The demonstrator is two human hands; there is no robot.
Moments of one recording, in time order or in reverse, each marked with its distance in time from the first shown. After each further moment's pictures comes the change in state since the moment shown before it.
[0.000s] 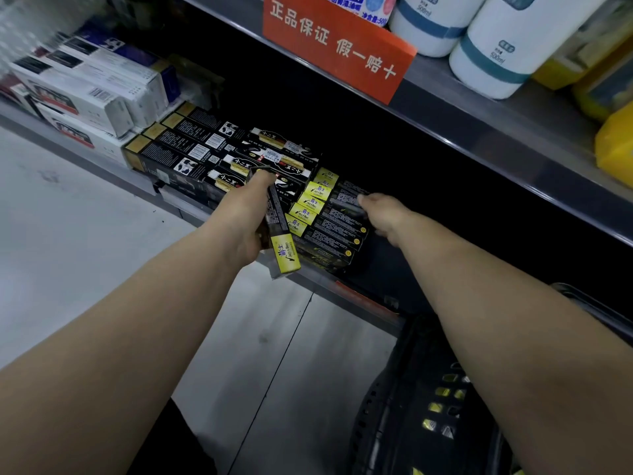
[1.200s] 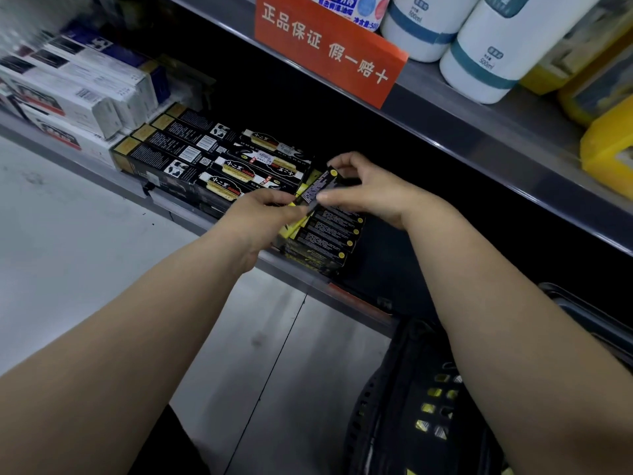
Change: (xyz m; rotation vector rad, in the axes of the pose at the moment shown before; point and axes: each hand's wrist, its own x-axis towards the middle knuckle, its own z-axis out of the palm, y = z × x) left_hand -0.001 -0.008 0.001 0.331 -0.201 0.160; right_hand -0.051 -0.047 -0.029 0.002 -0.302 -0.352
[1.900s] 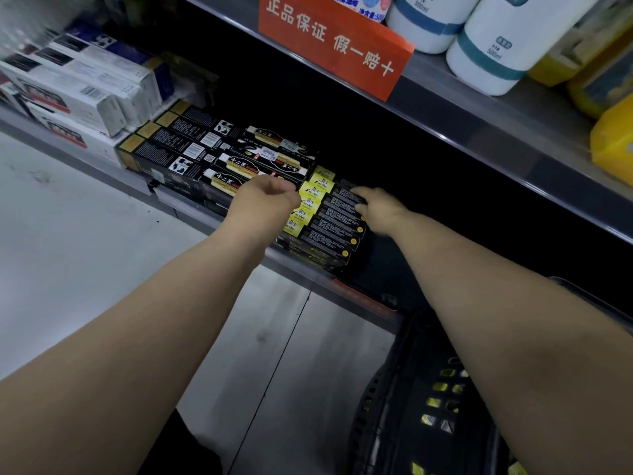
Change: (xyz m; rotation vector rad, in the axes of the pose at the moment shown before) left_hand -0.004 0.003 0.004 0.098 0.152 0.147; right_hand 0.046 0.074 0.006 -0.618 0.188 0.153
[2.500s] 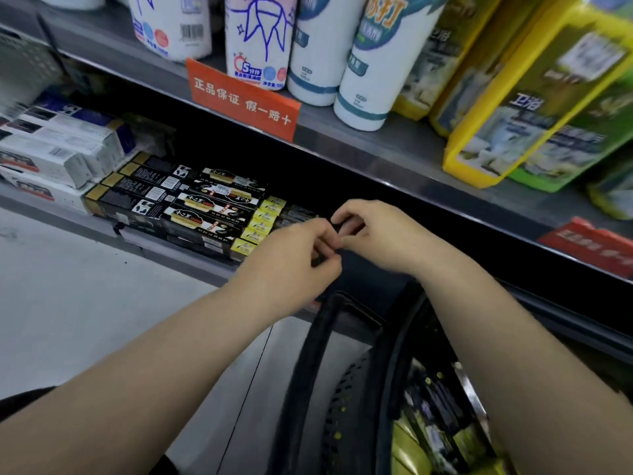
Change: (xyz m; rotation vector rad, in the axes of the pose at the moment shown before) left_hand -0.109 0.048 0.044 0.519 -0.349 0.568; right_hand -0.179 -0.020 -0.096 0.141 0.121 -0.143
